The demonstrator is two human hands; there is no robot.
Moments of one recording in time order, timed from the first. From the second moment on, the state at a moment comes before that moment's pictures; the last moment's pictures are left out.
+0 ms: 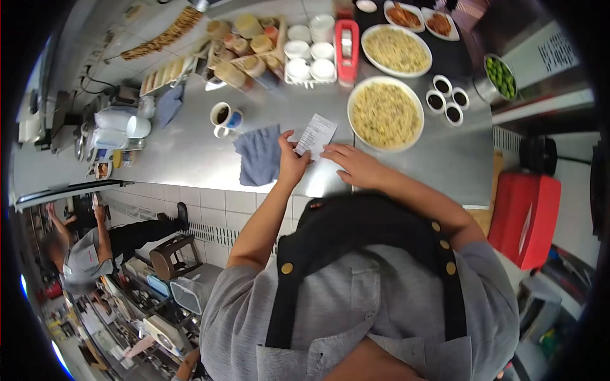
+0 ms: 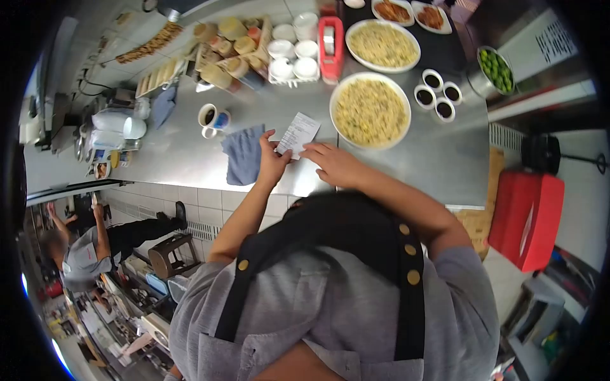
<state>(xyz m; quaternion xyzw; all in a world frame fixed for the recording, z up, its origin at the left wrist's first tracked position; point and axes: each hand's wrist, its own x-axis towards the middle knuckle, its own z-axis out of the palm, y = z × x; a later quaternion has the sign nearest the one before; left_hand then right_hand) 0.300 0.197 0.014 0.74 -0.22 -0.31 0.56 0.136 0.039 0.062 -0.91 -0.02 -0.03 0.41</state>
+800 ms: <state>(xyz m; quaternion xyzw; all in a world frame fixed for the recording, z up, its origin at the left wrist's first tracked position) 0.239 0.229 0.018 0.88 -0.43 -0.22 0.06 0.127 0.056 0.019 -0.96 -0.02 0.19 0.18</state>
